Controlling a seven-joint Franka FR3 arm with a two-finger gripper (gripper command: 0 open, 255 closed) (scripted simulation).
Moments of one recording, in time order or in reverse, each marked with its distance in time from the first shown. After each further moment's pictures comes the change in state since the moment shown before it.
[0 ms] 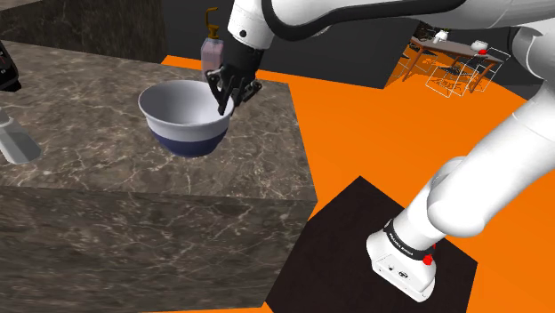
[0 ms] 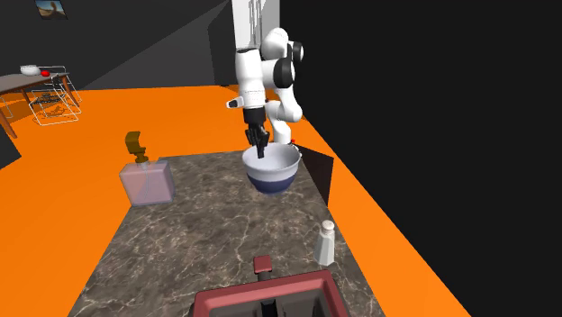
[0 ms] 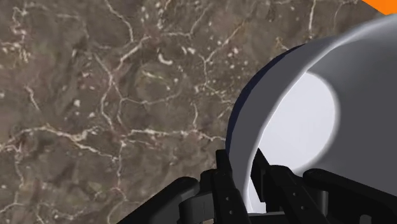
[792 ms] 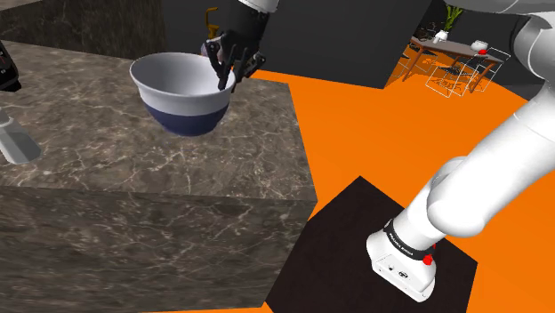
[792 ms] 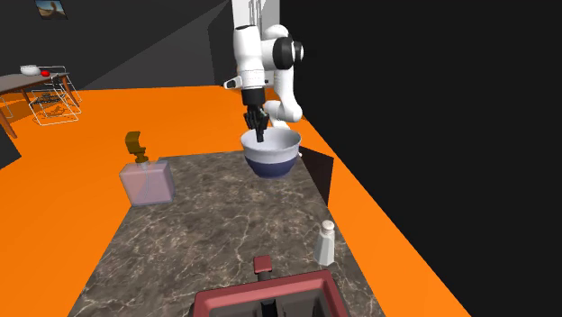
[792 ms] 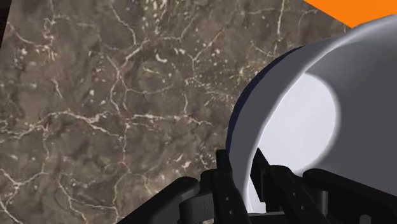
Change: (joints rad) arm -0.003 -0.007 -0.004 0.150 -0.008 -0.156 0.020
